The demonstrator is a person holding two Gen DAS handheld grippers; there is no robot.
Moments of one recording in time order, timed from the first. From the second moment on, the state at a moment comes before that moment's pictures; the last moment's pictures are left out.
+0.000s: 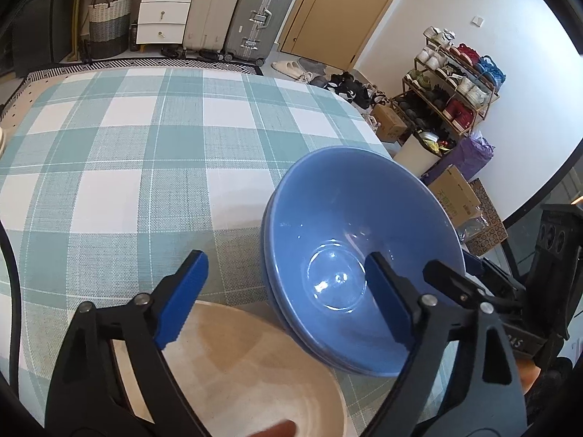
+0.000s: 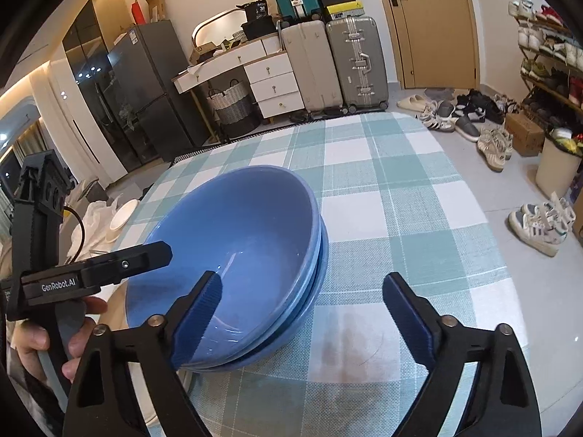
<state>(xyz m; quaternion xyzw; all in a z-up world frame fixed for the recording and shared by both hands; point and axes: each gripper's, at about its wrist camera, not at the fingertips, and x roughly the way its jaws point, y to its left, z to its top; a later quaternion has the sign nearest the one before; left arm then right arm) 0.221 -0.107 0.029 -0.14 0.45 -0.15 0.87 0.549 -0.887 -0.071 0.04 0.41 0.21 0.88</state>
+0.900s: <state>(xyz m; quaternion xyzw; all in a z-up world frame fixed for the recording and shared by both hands) 0.223 -0.126 0.019 -0.09 0.46 -0.15 0.87 0.550 -0.877 -0.077 0.04 0.42 0.23 0.88</state>
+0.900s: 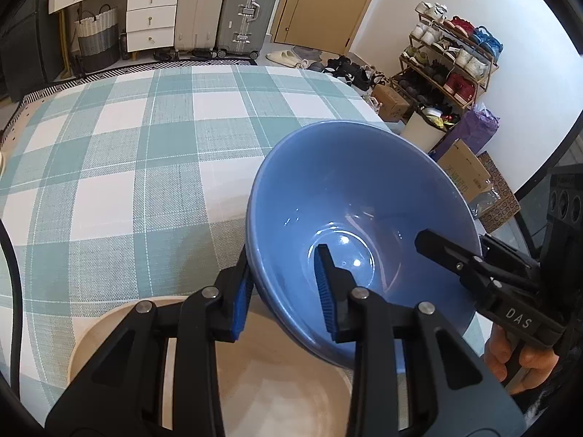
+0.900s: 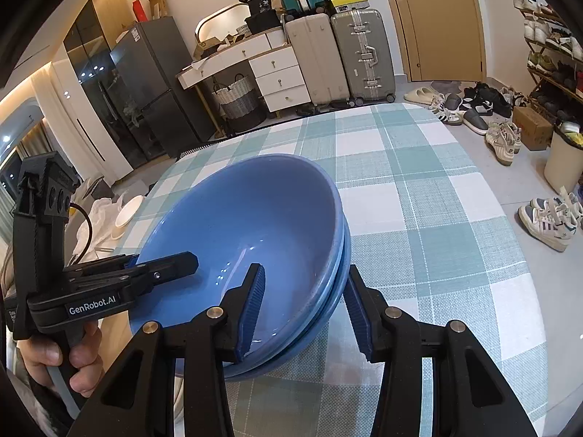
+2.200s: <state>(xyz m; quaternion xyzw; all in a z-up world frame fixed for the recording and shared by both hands) 0.138 -0.122 0.109 -0.07 0.38 -0.15 0.91 0.483 -0.876 -0.006 0.03 0.35 0.23 0.91</state>
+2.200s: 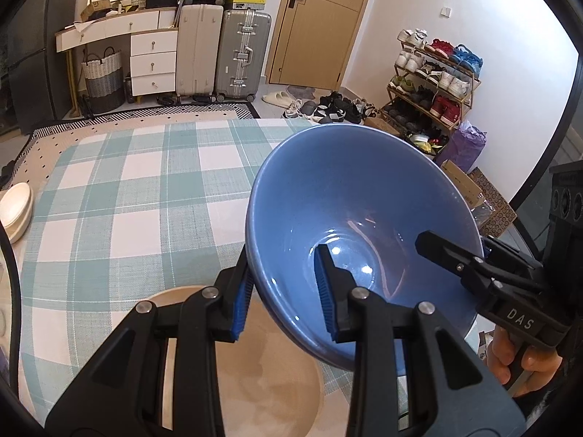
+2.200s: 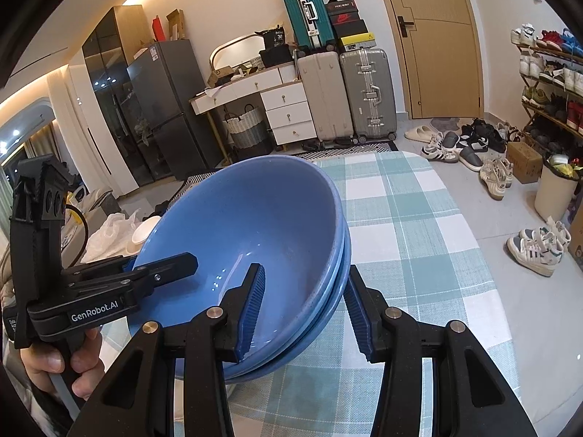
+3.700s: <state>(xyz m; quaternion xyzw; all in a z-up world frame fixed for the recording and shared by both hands) 0.021 0.009 0.129 -0.11 0.36 -0.06 0.92 0.418 -0.756 -0.002 0.00 0.36 0.31 0.88</state>
